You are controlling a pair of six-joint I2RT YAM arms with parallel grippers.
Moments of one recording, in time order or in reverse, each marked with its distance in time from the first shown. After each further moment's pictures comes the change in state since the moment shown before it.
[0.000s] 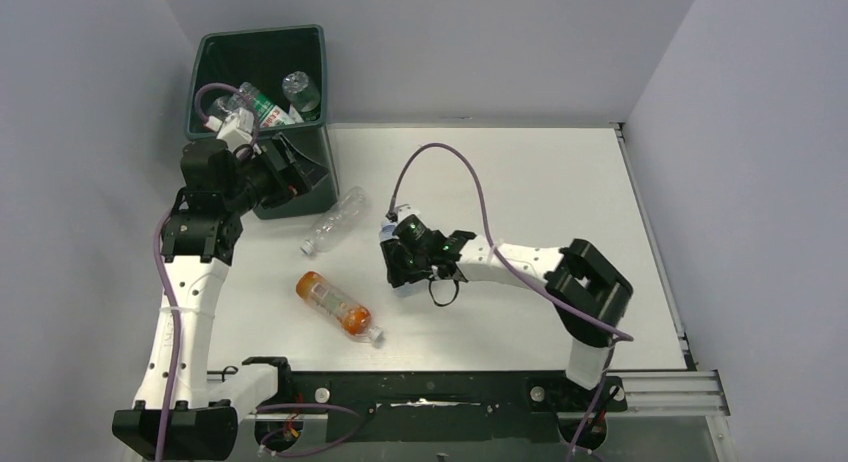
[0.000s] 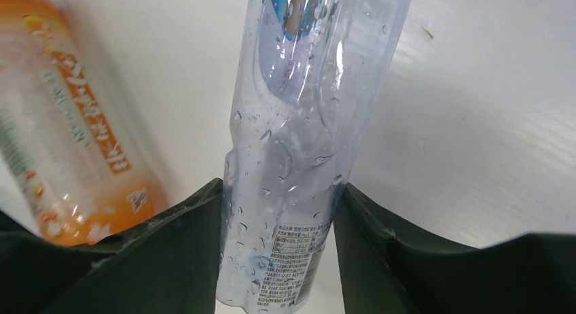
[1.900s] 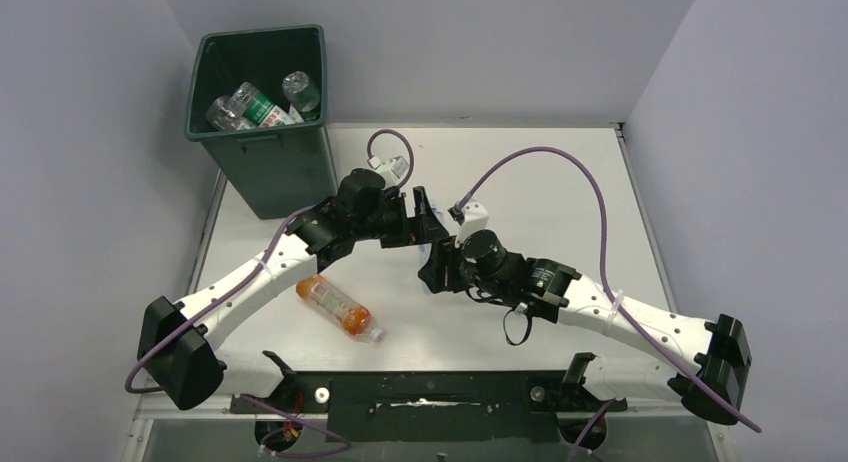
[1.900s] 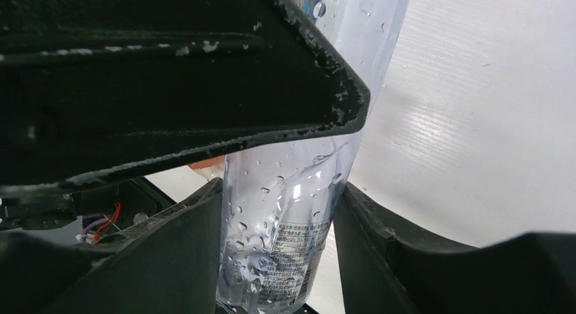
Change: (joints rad) left arm -0.687 0.268 -0.167 0.264 -0.135 -0.211; right arm 0.064 -0.712 -0.301 -0.074 0.136 0.140
